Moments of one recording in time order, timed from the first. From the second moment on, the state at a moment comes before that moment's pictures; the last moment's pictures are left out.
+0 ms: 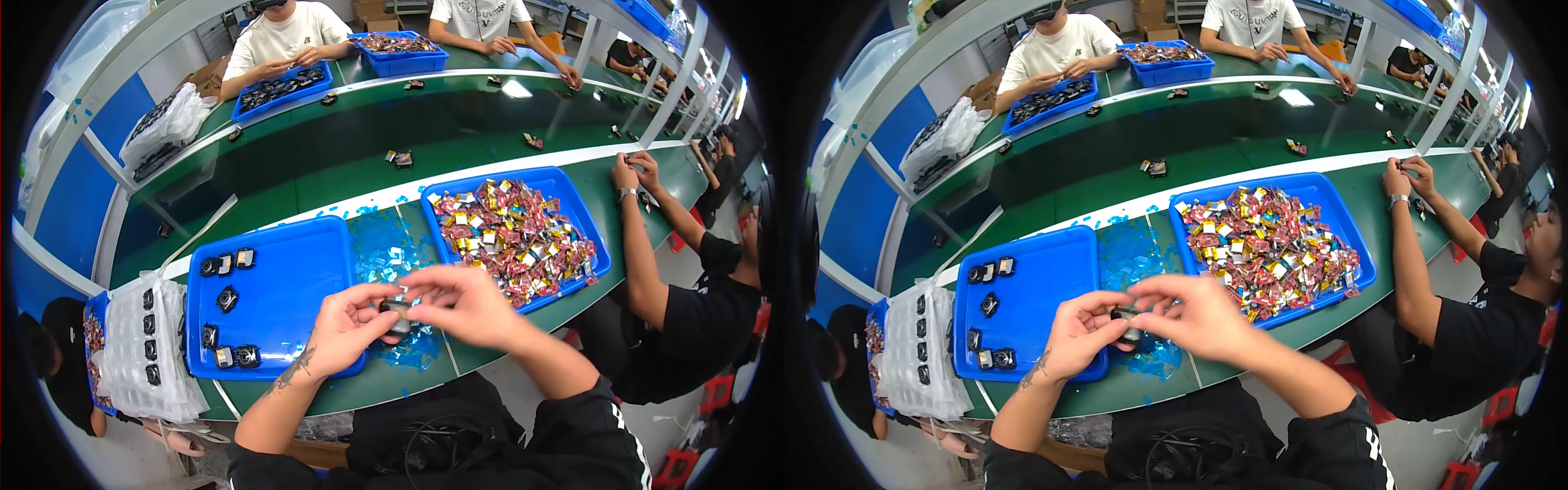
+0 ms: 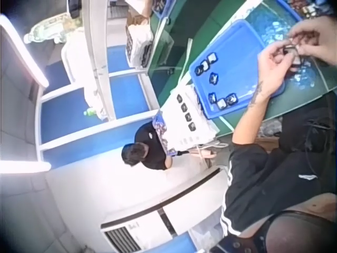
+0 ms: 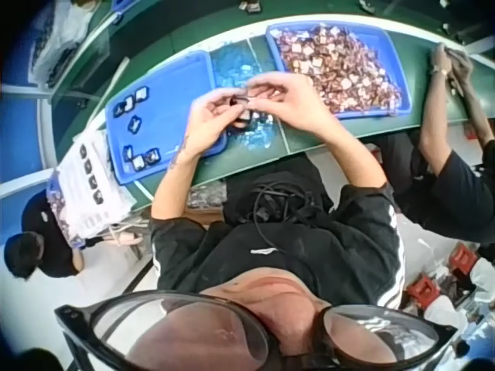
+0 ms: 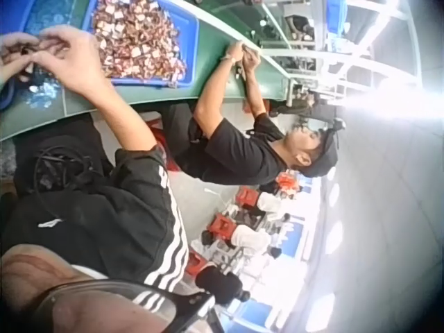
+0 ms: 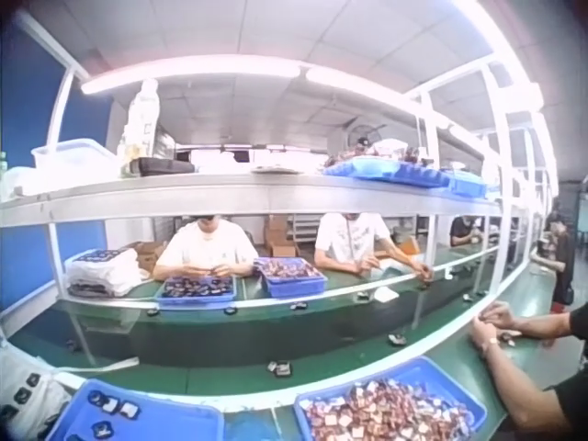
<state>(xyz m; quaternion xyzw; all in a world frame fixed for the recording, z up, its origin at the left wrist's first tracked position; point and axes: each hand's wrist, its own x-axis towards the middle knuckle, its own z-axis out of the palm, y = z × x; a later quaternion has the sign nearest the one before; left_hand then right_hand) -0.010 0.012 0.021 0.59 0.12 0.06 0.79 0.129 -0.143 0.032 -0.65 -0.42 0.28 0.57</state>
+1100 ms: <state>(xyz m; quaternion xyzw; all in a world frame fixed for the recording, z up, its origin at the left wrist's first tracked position) -0.011 0.013 0.016 0.76 0.05 0.18 0.62 0.131 -0.152 0.055 -0.63 -0.35 0.37 0.59</state>
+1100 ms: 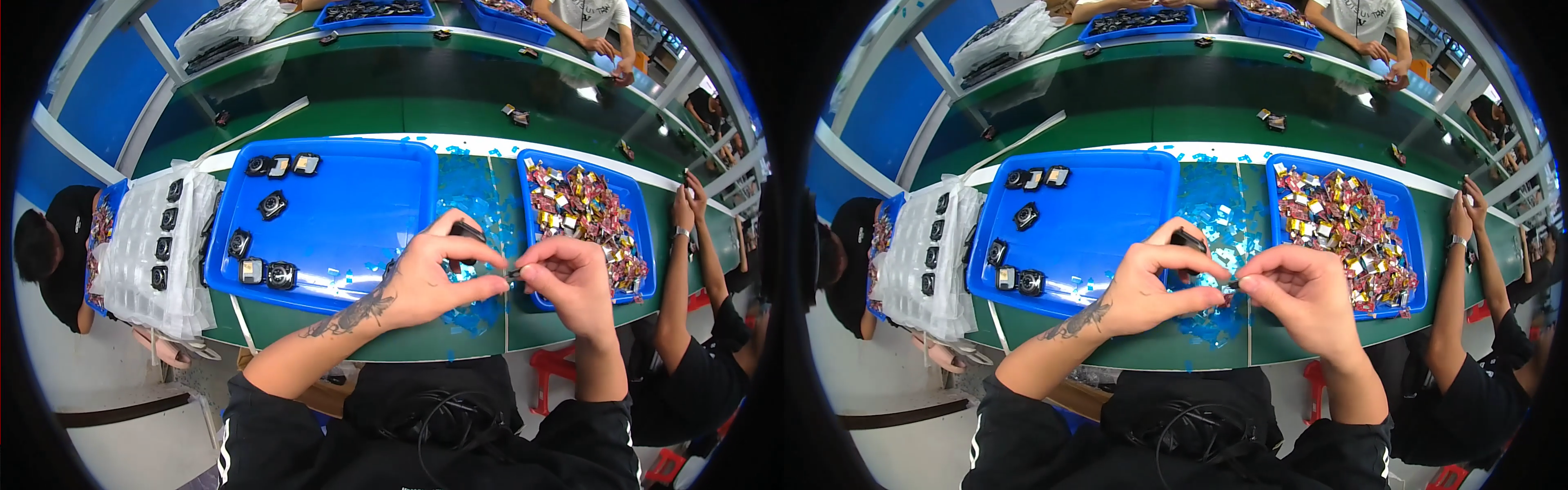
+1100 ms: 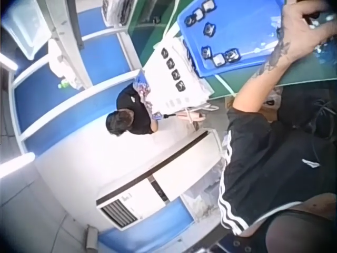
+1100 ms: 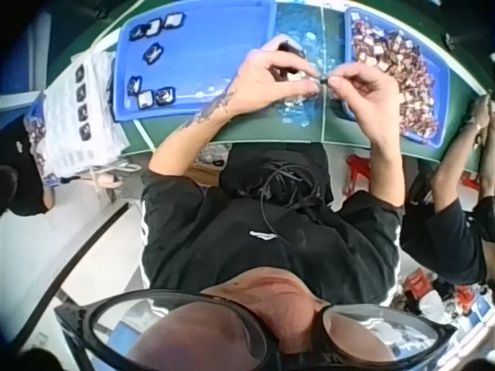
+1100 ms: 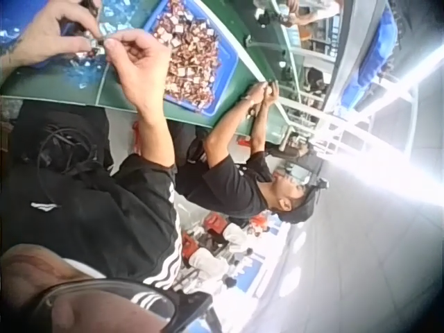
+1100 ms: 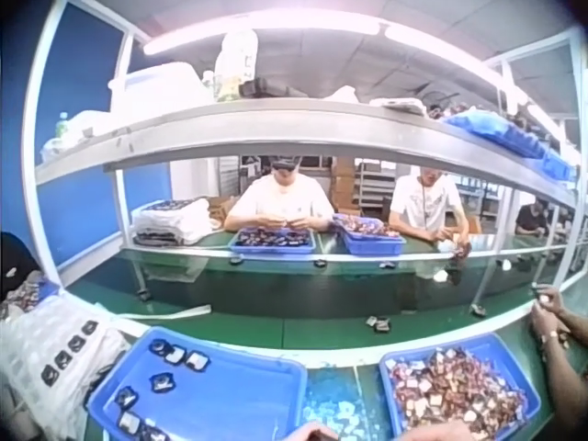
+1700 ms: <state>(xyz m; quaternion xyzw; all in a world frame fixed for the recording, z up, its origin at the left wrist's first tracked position) -0.017 0.007 0.012 0.85 0.02 0.24 0.46 0.134 -0.127 0.014 -0.71 -0.43 0.25 0.50</state>
